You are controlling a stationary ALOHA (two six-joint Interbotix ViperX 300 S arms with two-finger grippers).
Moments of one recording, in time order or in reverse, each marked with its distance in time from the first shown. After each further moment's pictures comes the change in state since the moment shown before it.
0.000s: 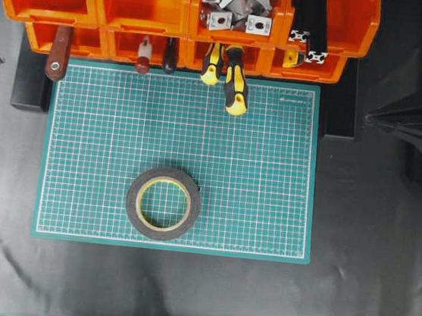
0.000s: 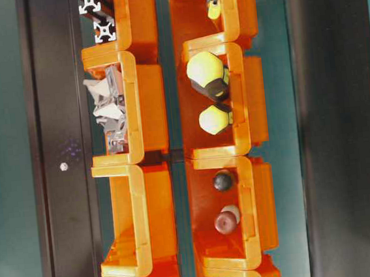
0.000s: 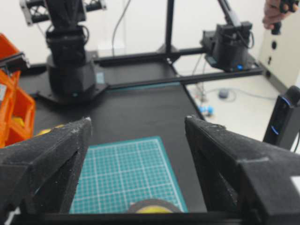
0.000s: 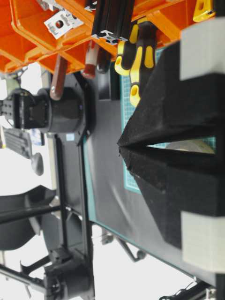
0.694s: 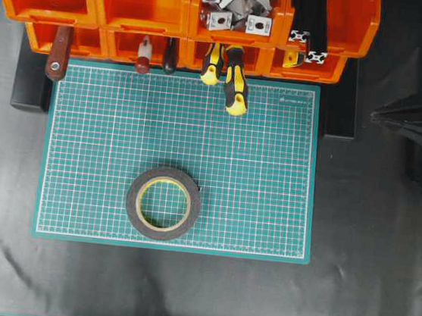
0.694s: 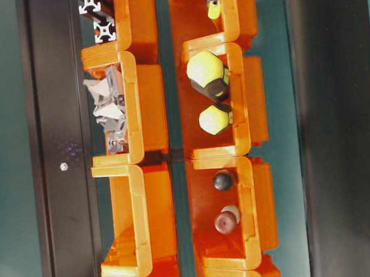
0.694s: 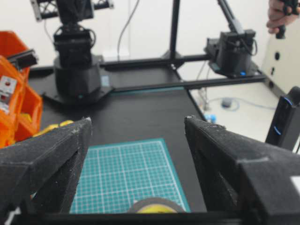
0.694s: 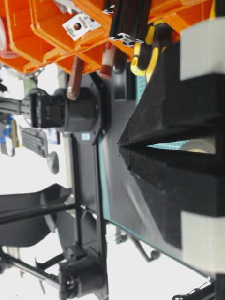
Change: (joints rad) left arm 0.021 -0.064 0.051 0.000 -0.008 -0.014; right arm 0.002 -0.015 -0.002 -0.003 -0.040 -0.009
